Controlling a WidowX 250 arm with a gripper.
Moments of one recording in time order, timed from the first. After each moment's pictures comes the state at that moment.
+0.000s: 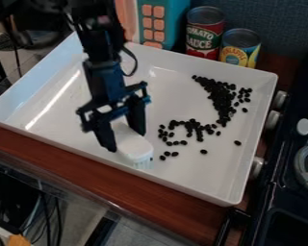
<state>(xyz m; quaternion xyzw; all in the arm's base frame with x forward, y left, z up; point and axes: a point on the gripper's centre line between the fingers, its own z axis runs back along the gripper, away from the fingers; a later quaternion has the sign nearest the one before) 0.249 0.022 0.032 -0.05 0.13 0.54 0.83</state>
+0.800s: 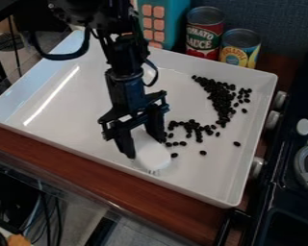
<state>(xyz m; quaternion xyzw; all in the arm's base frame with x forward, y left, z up) 0.268 0.003 0.015 -0.05 0.09 0.53 0.84</state>
